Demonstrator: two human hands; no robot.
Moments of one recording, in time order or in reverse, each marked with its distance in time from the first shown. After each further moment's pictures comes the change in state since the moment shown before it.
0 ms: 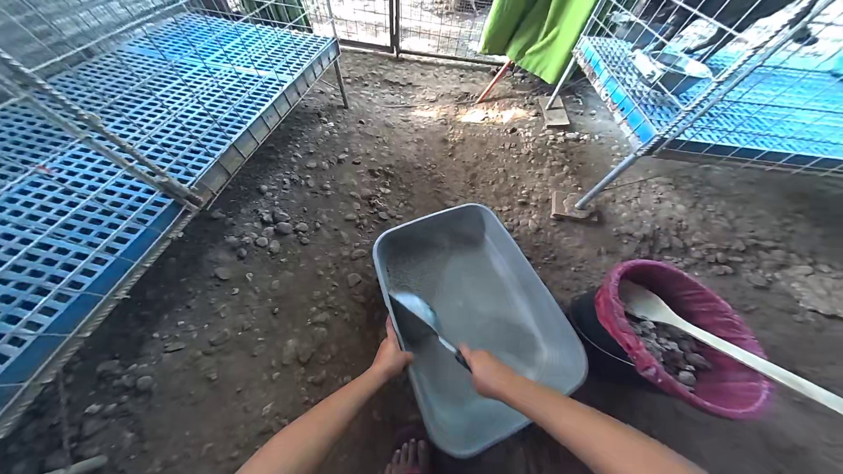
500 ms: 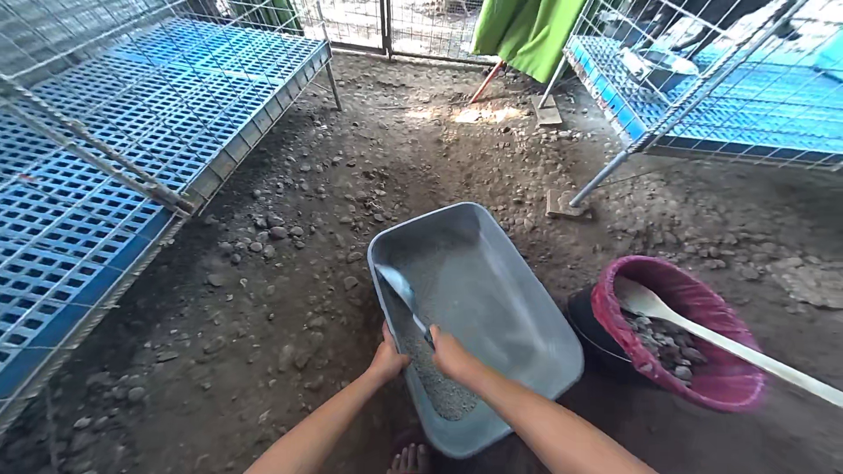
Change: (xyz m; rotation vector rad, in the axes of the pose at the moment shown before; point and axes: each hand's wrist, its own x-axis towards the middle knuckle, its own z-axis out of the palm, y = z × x) left_hand 0.001 -0.003 -0.005 -0.052 -0.015 0.010; right_hand 0.041 -0.059 -0.008 0.200 0.126 0.033
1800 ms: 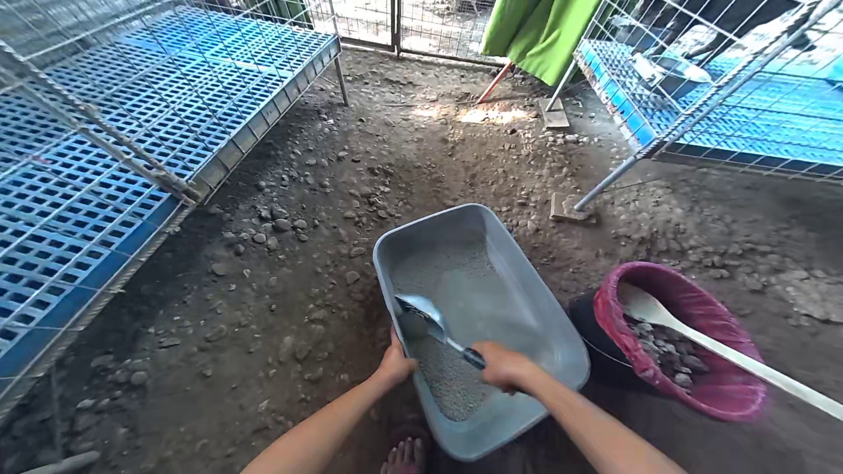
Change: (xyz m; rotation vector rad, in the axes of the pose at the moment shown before) left_hand -0.007 -0.009 0.026 -0.096 -0.033 0.013; right_hand -0.070 0.051 -0.047 -0.051 -0.202 0.092
